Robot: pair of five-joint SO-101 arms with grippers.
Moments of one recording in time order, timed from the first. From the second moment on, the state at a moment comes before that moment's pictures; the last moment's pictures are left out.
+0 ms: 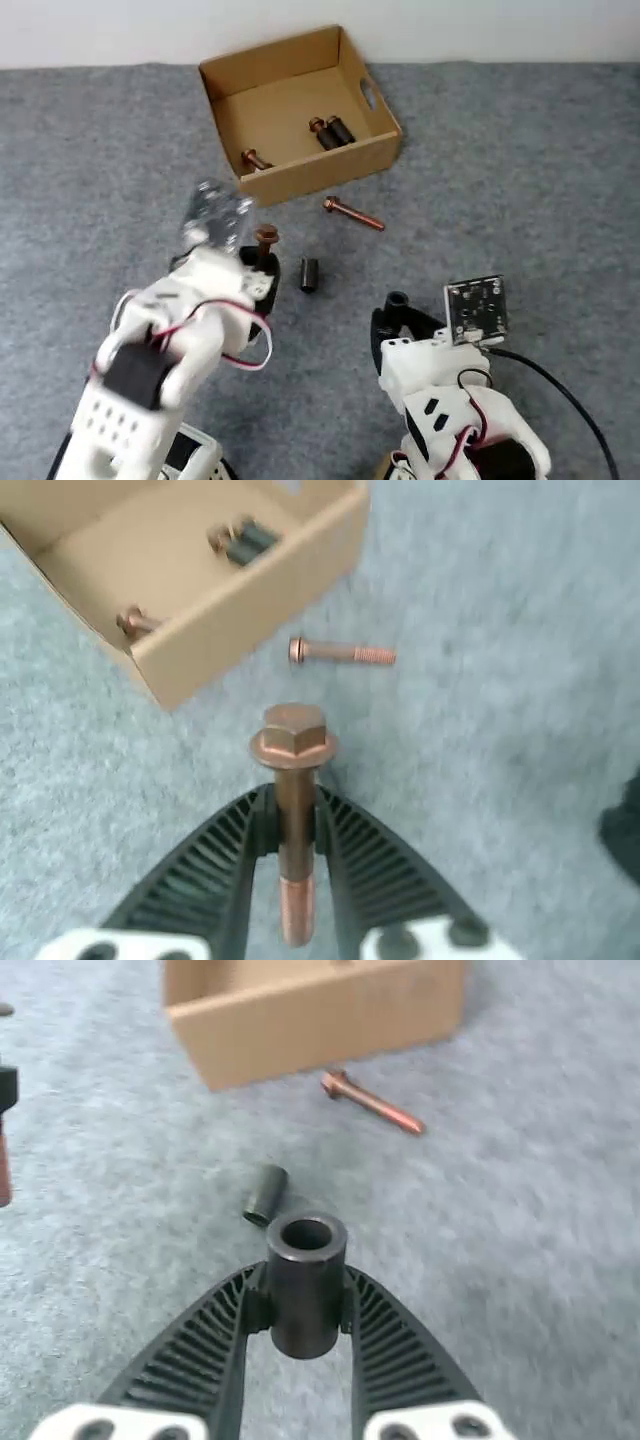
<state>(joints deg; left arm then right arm) 21.6 -63.1 47.5 67.2 13.0 -23.6 -103.7 66.7 78.2 -11.6</state>
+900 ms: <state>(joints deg) 22.5 -103.1 72.9 46.3 34.7 -38.7 -103.2 78.0 61.5 8.4</state>
